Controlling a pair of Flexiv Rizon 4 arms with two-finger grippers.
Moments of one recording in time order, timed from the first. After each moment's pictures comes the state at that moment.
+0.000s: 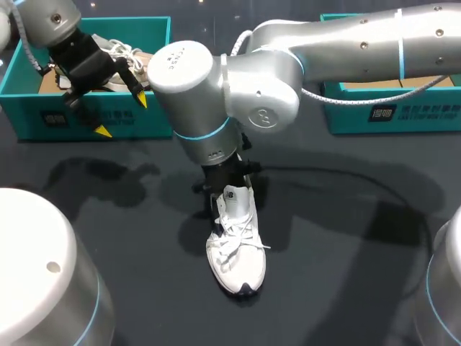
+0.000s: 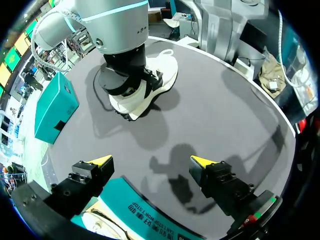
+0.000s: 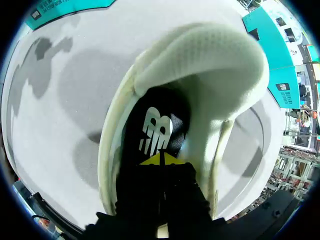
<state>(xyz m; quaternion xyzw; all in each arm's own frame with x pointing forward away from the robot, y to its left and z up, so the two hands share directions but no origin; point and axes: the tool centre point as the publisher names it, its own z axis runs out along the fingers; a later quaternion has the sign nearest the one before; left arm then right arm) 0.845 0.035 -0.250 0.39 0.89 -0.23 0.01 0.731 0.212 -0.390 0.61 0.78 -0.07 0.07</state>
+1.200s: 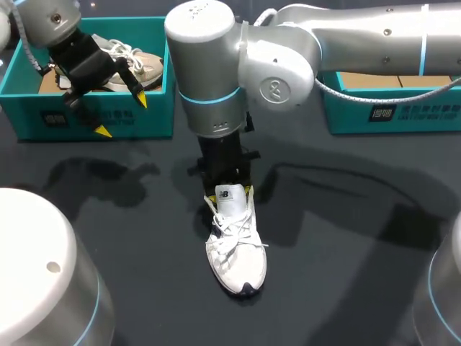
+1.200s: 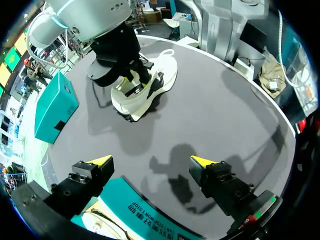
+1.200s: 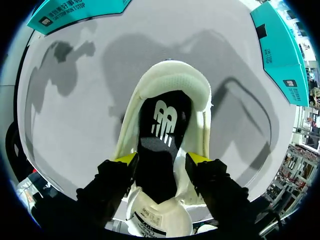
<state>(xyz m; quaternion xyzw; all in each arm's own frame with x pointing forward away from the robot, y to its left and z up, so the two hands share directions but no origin) 0.845 0.035 -0.250 0.39 0.89 -0.23 0.01 0.719 0.228 -0.349 0.62 0.78 -0.07 -0.01</state>
